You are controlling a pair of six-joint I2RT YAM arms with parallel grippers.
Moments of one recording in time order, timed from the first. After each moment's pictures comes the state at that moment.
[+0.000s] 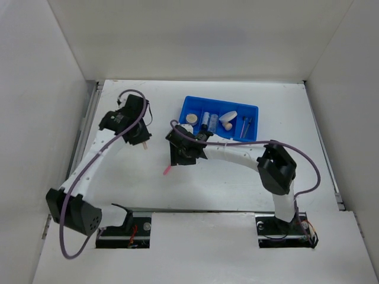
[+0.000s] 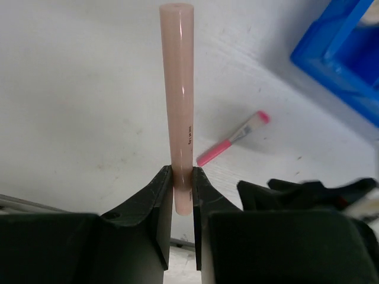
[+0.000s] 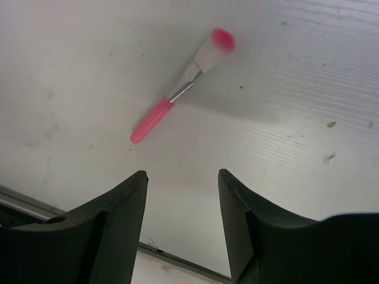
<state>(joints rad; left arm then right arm) -0.39 1.33 1.28 -1.07 -0.25 -0.69 1.01 1.94 1.56 -0.66 0.16 0.85</state>
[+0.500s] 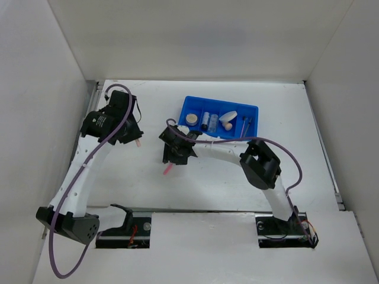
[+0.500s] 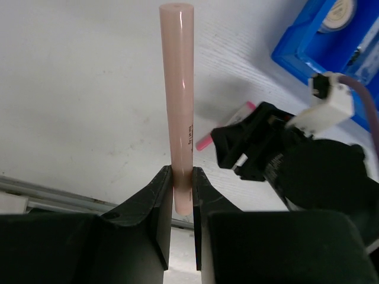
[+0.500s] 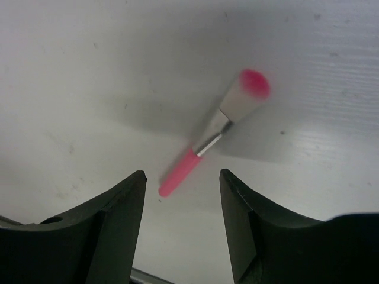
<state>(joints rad) -0.34 1.22 1.47 -1.26 -0.25 -0.67 1.00 2.11 1.67 -0.62 0.13 1.00</state>
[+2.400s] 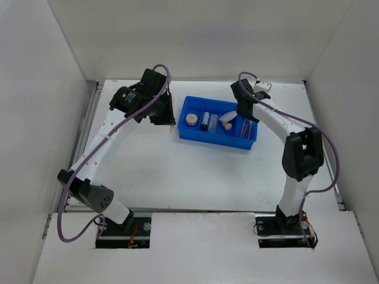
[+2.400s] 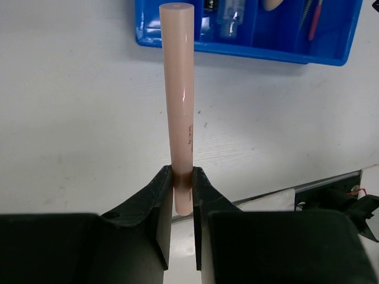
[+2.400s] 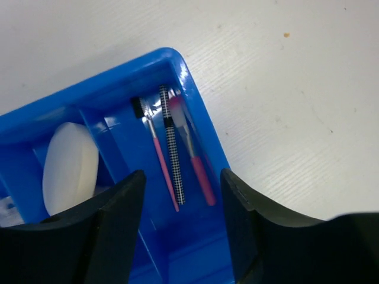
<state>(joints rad) -0.53 1.51 1.81 -1.22 0.00 -0.50 0.37 1.90 1.61 -0.78 0.69 0.78</state>
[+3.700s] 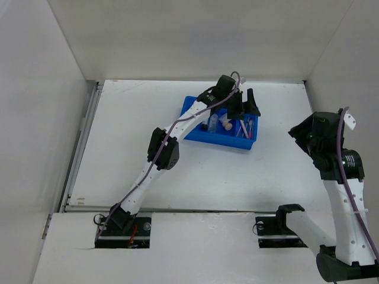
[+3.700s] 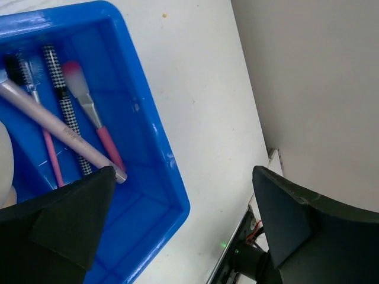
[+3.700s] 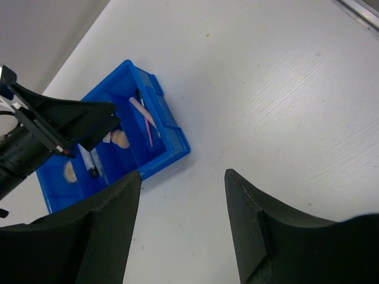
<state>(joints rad) -0.72 2.62 2.59 -0.56 0.54 -0.76 0.08 0.85 1.25 -1.01 0.37 0.80</state>
